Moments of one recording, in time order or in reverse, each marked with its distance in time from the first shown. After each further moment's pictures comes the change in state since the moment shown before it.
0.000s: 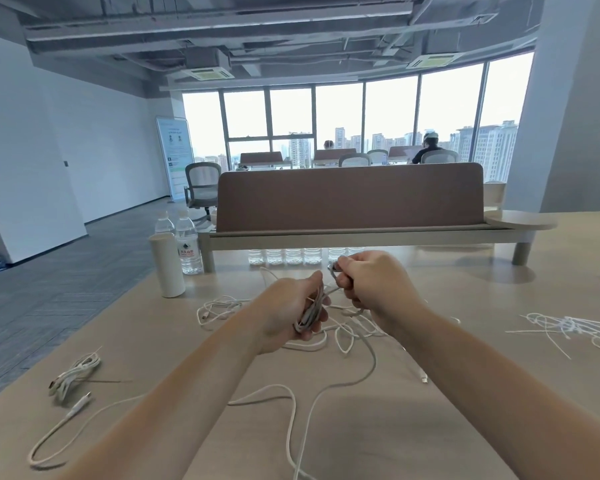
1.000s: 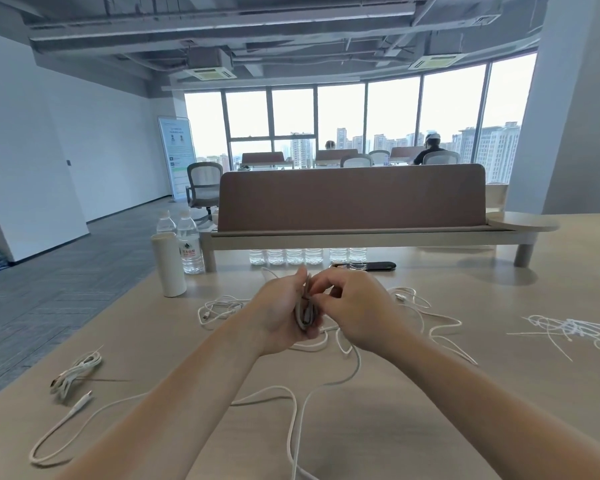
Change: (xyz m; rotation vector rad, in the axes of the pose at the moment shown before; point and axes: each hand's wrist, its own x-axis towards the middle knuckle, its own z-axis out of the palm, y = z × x) left_hand 0.013 -0.011 -0.006 -0.311 -0.062 -0.041; right_hand -0.018 0.017 0.012 -0.543 -0.063 -0.371
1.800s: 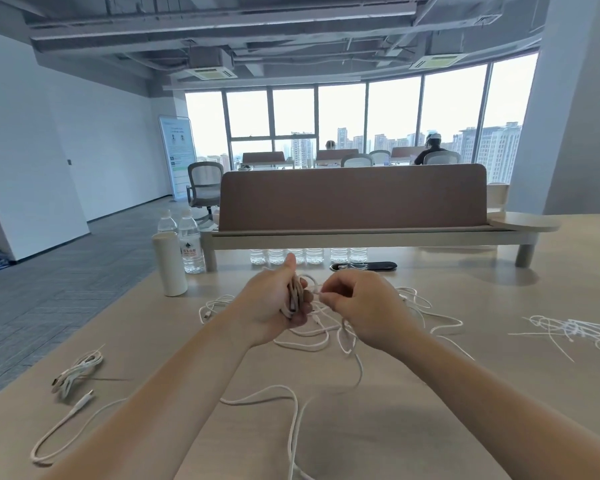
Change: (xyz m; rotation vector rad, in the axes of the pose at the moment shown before) left_hand 0.004 0.008 -0.016 -0.046 0.116 0.070; right_hand 0.000 0.009 -0.006 -0.034 -0.017 0.002
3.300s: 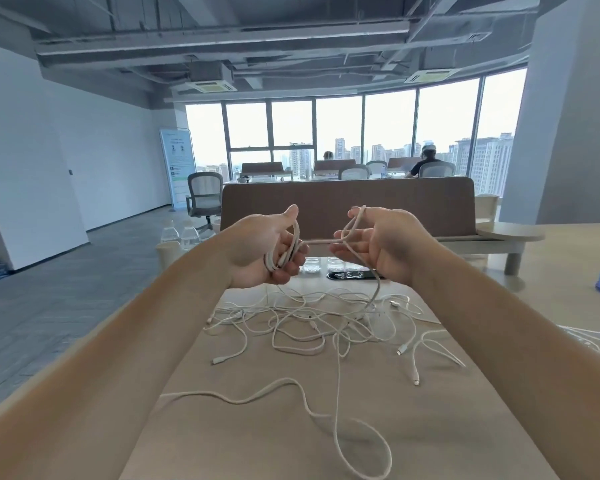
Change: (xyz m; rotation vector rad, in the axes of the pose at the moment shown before) left_hand -0.049 0.098 0.012 0.354 -0.195 0.007; right_hand 0.038 -0.051 -0.081 0.963 -0.009 0.412
